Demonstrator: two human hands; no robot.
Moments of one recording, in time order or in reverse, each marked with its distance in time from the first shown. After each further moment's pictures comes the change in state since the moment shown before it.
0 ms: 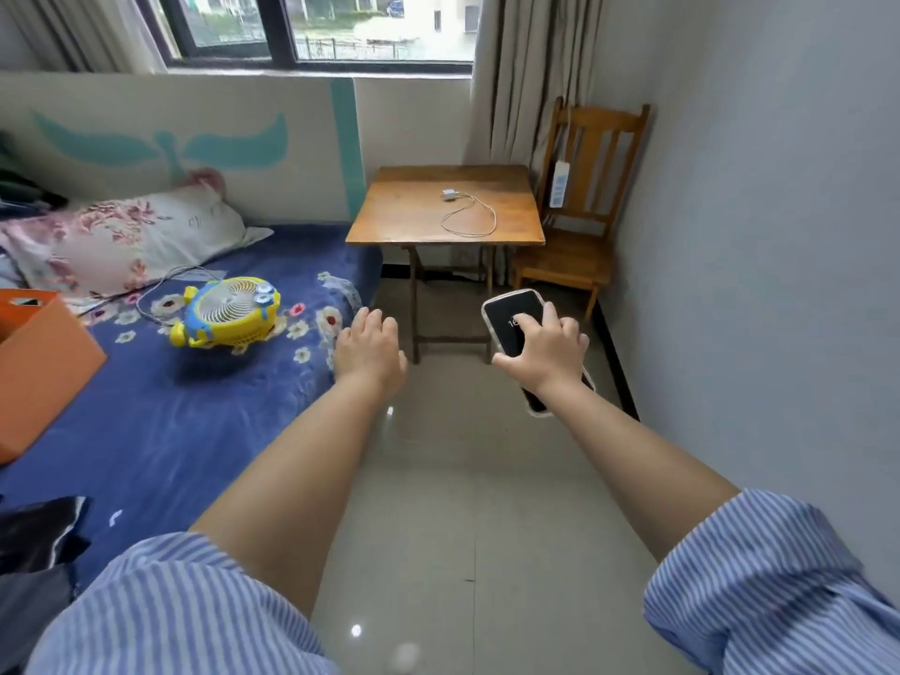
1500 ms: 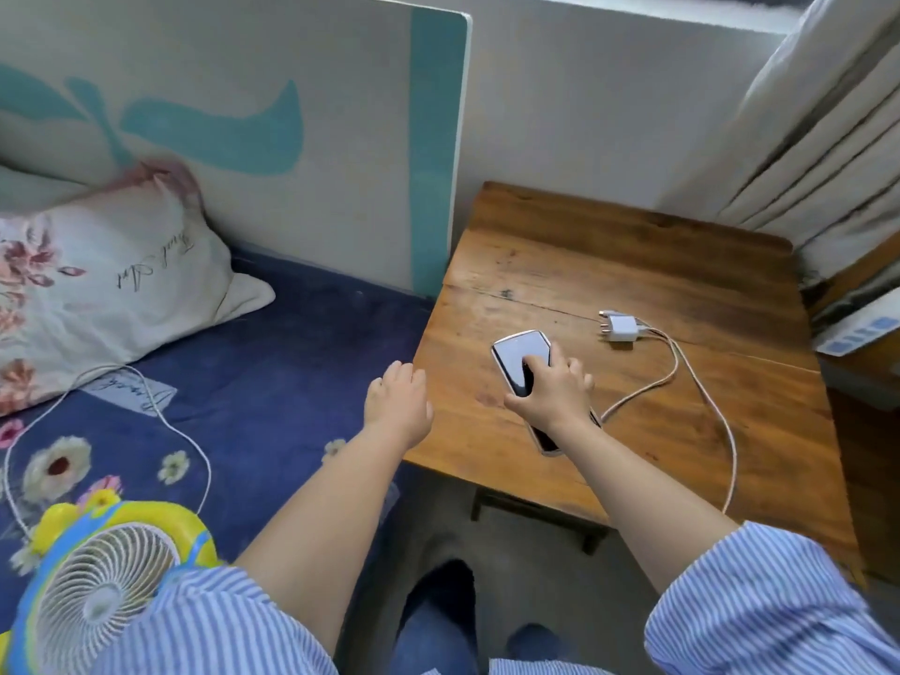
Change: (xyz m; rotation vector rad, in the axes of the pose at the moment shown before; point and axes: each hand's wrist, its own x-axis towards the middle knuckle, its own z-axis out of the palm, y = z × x) left_hand 0.862 -0.219 0.200 -0.011 -0.332 -0.163; right_hand 0.867 -0.175 0.395 -0.048 -0.469 -0.092
